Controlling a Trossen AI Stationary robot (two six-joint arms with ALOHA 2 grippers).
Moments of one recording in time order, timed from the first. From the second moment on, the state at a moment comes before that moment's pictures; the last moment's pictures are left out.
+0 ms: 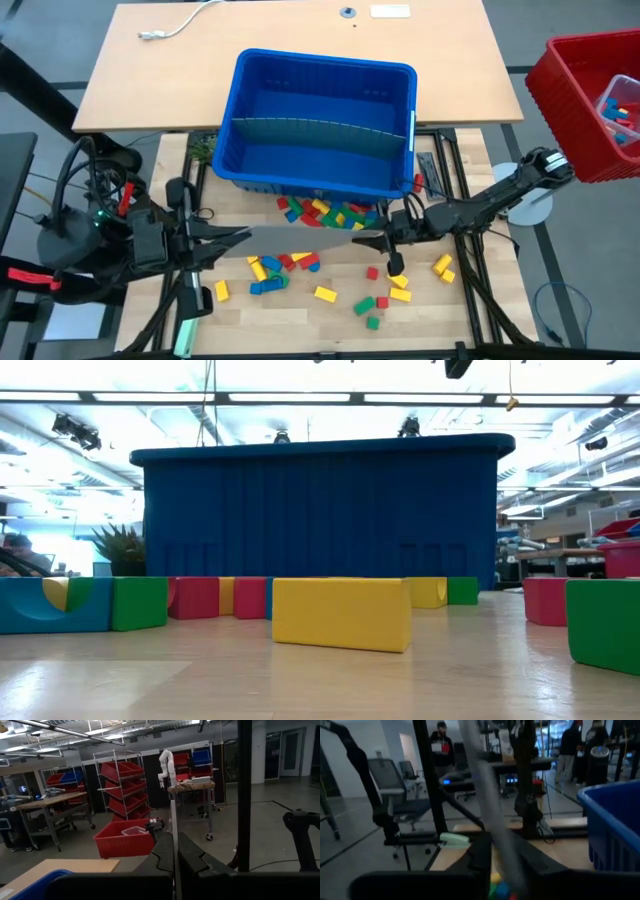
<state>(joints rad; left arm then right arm) -0.89 1.58 2.19 -0.34 -1.13 0.31 0.41 1.19 0.65 0.61 0.31 0.10</state>
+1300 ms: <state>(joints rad) -0.91 1.48 2.31 -1.00 -1.51 -0.02 0.35 0.87 0.65 0.59 0.45 -0.04</state>
